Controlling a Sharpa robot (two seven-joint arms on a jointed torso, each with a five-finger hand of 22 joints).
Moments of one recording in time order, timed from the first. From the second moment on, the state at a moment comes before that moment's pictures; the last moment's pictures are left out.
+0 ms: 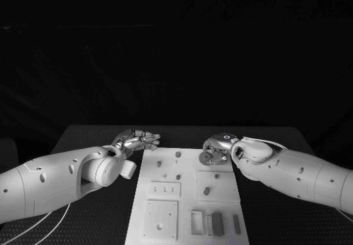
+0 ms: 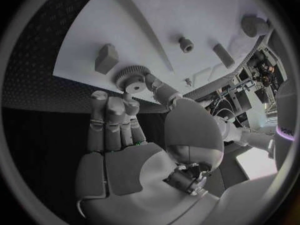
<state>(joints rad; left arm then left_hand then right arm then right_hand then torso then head) 1.34 -0.78 -0.21 1.37 -0.02 -0.28 0.25 1.23 -0.10 0.31 -0.02 0.08 0.85 0.17 0.33 0.45 1.18 0.11 0.15 0.12 0.95 0.09 0.50 0.58 0.04 0.69 0.00 0.44 1.31 1.24 -0.59 -0.11 1.10 -1.69 -0.23 -0.02 0.97 -0.20 0.68 -0.26 0.05 0.88 0.11 0.33 0.42 1.08 0.02 1.25 0.94 1.24 -0.09 1.21 1.08 0.24 1.04 0.00 1.04 1.31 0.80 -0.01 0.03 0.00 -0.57</state>
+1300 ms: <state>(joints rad) 1.34 -0.78 -0.21 1.37 -0.02 -0.28 0.25 1.23 -0.10 0.31 -0.02 0.08 0.85 0.17 0.33 0.45 1.18 0.11 0.15 0.12 0.95 0.09 0.50 0.58 0.04 0.69 0.00 0.44 1.31 1.23 -0.59 -0.11 1.09 -1.73 -0.28 0.00 1.05 -0.18 0.80 -0.27 0.05 0.88 0.11 0.37 0.42 1.08 0.02 1.27 0.93 1.25 -0.10 1.23 1.07 0.24 1.03 -0.02 1.09 1.31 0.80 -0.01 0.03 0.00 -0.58</state>
